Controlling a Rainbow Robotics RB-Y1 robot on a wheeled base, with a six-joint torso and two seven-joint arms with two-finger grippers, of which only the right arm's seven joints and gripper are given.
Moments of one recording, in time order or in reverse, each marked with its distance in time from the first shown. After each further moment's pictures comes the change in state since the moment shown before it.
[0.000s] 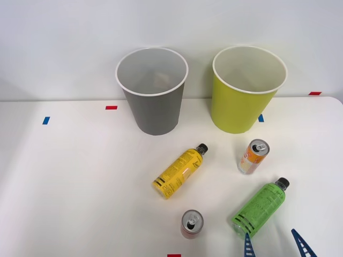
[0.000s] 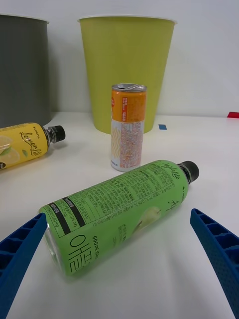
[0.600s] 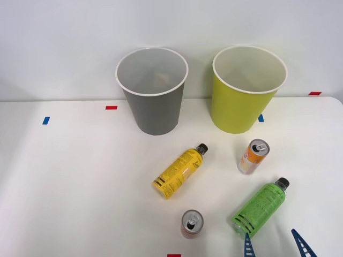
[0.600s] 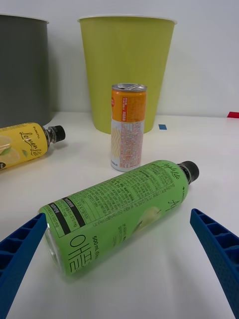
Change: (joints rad) arm 0.000 0.000 0.000 0.000 0.000 0.000 0.000
